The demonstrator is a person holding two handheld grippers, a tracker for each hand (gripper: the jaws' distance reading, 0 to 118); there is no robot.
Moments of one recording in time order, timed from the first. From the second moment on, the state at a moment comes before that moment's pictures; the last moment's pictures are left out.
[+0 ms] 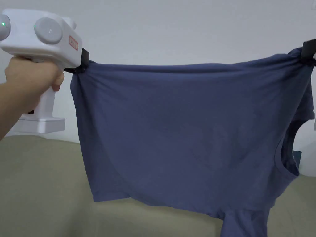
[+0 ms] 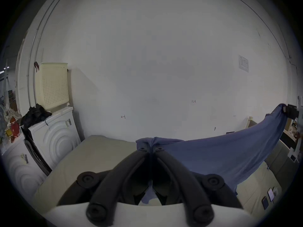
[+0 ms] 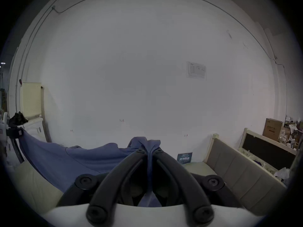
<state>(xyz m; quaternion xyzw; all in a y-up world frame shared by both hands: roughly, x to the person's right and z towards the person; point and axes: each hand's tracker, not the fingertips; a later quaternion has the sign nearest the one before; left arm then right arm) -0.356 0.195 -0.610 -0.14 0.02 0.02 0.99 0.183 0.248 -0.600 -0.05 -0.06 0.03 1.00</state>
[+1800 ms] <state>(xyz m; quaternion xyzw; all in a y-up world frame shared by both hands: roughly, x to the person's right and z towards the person) -0.398 -0.141 -0.257 -0.35 -0.01 0.09 0.93 0.199 -0.120 -0.242 -0.33 -0.03 -0.02 0.94</state>
